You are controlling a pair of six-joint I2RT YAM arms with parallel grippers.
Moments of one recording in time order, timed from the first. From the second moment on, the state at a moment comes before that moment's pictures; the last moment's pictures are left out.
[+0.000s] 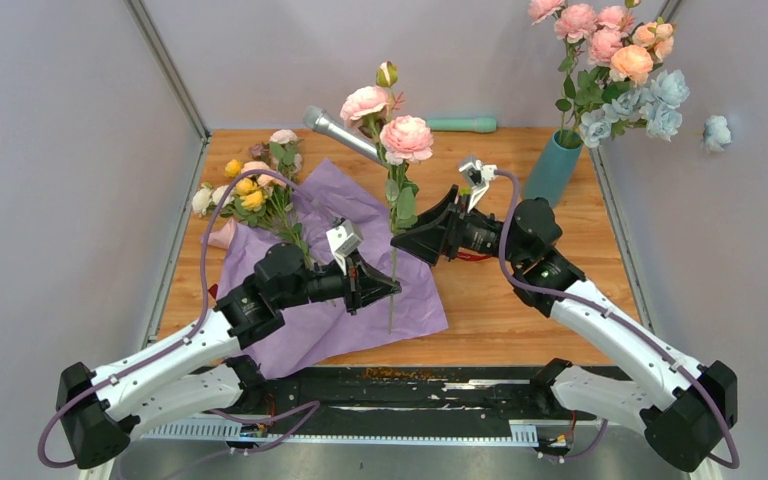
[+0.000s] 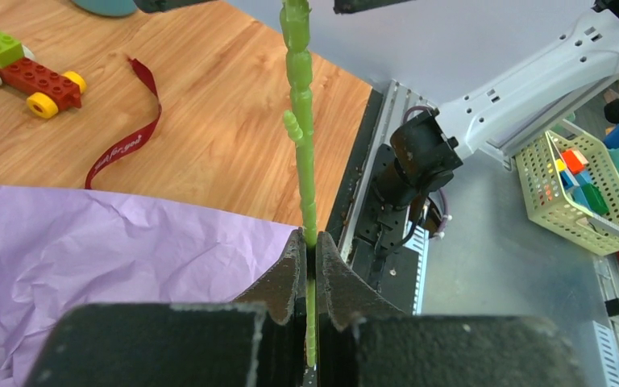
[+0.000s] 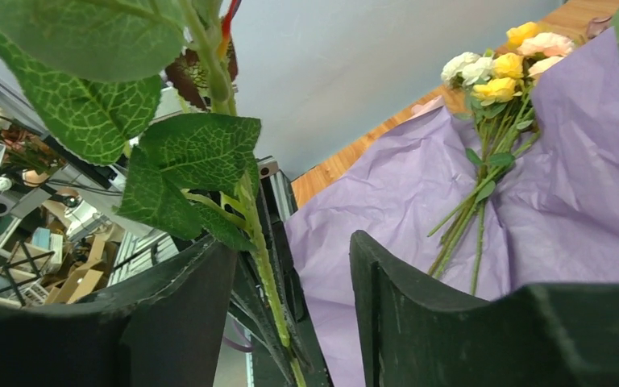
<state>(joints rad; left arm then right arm) -0.90 0.85 0.66 0.11 0.42 -0.36 0.65 1.03 0.87 0.32 -0.61 0.62</state>
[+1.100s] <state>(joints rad) -0.90 0.87 0.68 0.04 0.33 -0.32 0.73 1.01 0.91 0.18 -0.43 0.48</state>
